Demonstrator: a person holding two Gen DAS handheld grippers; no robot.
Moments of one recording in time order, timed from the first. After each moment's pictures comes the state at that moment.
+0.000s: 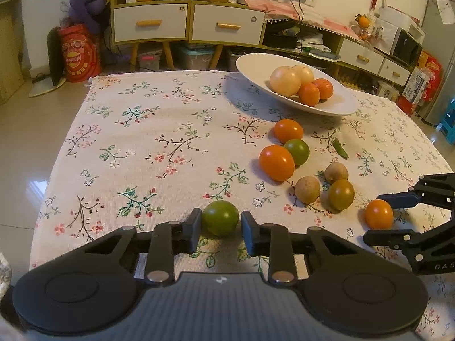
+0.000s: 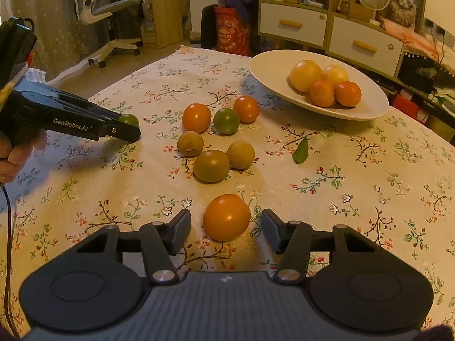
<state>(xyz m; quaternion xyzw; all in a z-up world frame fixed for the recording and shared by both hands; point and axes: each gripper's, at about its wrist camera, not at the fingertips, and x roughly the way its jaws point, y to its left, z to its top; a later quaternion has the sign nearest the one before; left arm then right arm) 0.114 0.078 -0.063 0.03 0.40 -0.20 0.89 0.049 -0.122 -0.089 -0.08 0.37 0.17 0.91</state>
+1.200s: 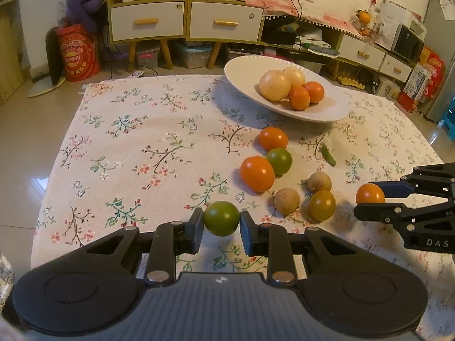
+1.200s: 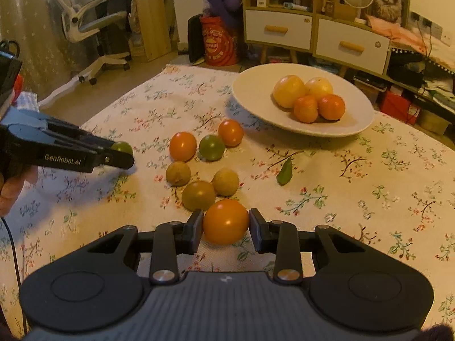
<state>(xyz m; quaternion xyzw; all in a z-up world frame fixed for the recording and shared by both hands) 0.115 0.055 -0.044 0.04 0.42 -0.20 0.89 0.061 -0.130 -0.065 -0.05 0.37 0.15 0.92</state>
